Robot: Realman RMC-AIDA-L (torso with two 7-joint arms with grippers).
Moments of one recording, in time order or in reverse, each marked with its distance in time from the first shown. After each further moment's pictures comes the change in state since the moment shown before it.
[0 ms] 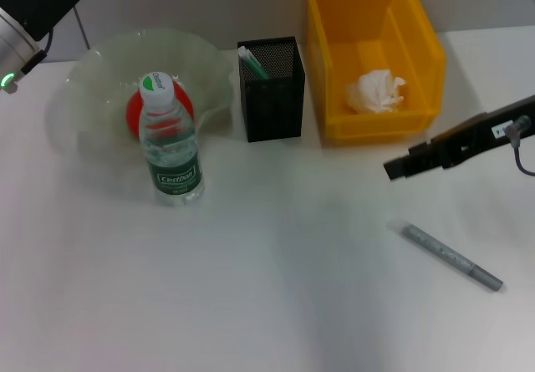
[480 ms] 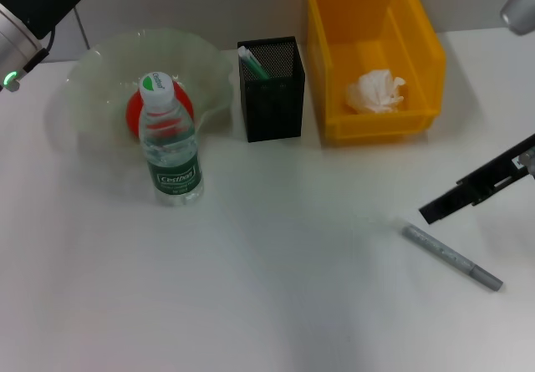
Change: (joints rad) left arm -0.008 -0.002 -0.004 -0.006 0.000 -0.001 0.008; right arm 0.067 0.013 -0.005 -0.006 -0.244 -0.145 0.075
